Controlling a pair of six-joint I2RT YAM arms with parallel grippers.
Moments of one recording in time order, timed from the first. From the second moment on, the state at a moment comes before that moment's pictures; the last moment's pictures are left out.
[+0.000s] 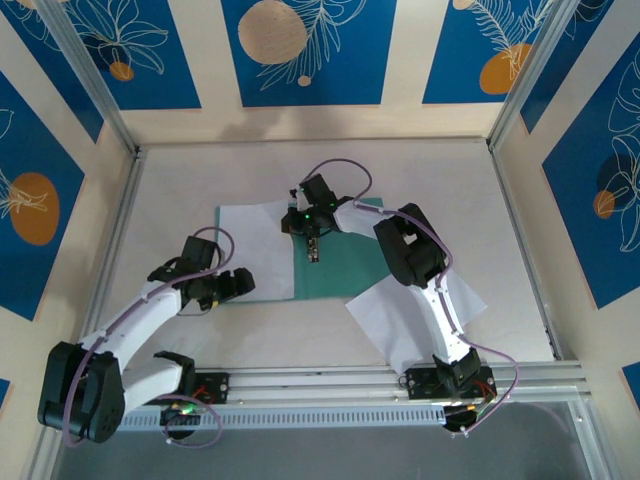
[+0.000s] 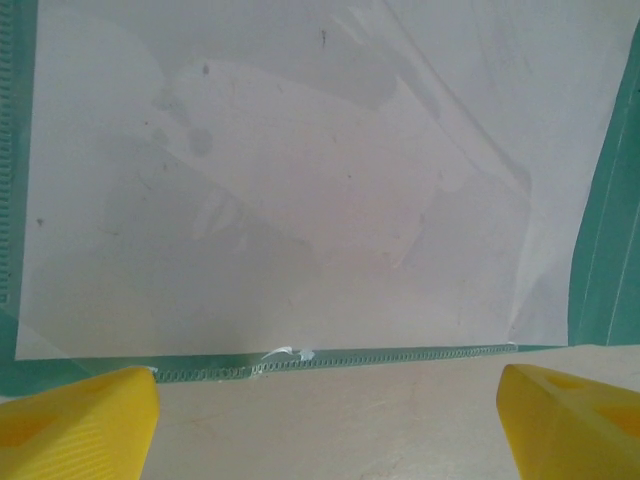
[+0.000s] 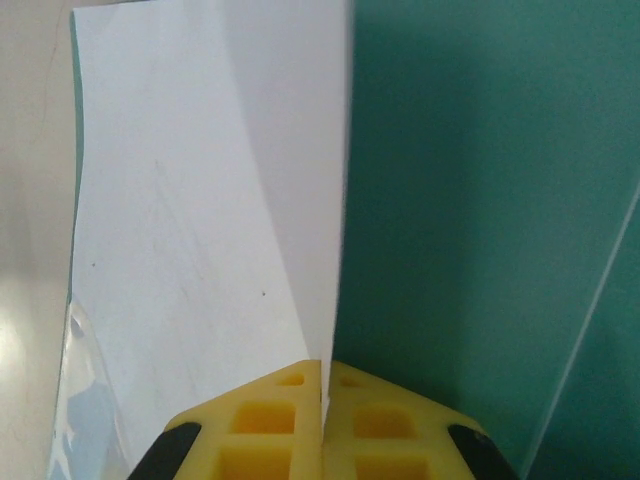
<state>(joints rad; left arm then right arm) -0.27 1.10 0.57 -0.60 0.24 -0.59 0.62 2.31 1.63 -0.18 -0.45 0.60</state>
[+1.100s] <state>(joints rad) -0.27 1.16 0.57 -0.57 0.20 -0.59 0.63 2.31 1.69 -0.20 -0.45 0.59</state>
